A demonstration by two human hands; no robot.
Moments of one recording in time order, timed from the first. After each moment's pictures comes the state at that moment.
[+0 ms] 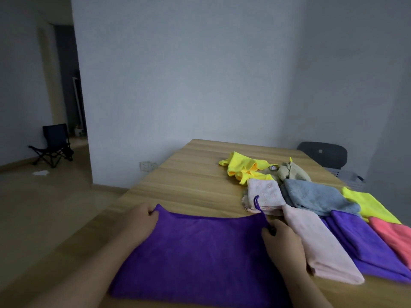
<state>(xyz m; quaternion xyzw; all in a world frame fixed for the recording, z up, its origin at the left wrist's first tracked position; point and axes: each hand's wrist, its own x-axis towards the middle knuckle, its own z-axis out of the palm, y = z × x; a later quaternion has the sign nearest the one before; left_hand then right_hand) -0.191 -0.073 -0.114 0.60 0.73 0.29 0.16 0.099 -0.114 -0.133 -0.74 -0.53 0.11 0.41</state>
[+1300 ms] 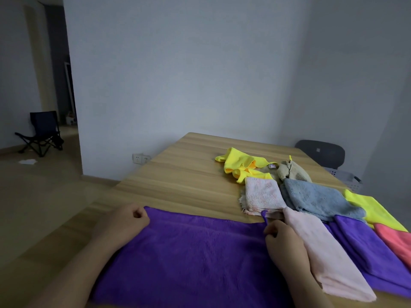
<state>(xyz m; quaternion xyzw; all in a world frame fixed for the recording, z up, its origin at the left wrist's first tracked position) -0.201 -0.053 -0.129 0.61 0.71 0.32 0.17 0.113 -0.090 -0.129 -0.77 -0.53 0.12 0.34</state>
